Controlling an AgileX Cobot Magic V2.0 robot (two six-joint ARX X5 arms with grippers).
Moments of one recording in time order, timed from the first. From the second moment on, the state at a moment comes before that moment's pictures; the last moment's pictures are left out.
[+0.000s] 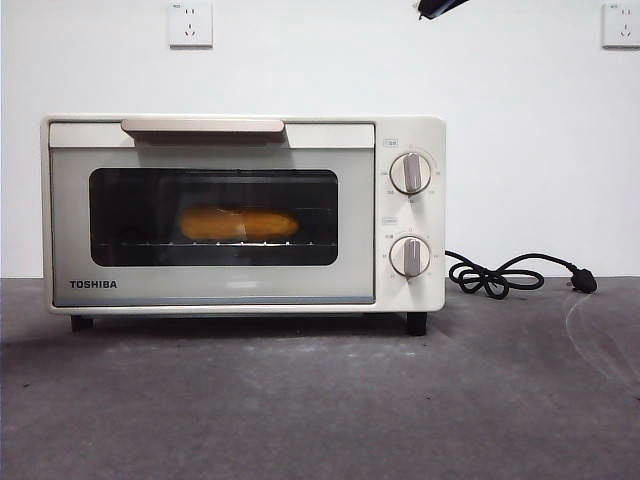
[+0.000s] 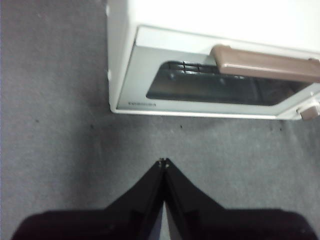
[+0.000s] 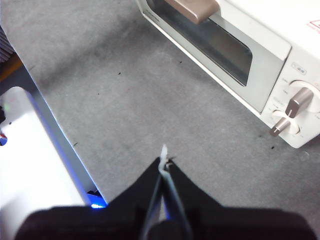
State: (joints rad) left arm -0.18 0.76 0.92 -0.83 0.09 -0.32; right arm 0.56 1.26 1.33 -0.95 -0.39 -0.18
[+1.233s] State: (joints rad) left arm -0.05 0.10 0.37 0.08 0.12 0.00; right arm 0.56 1.26 1.33 -0.95 -0.31 -0.18
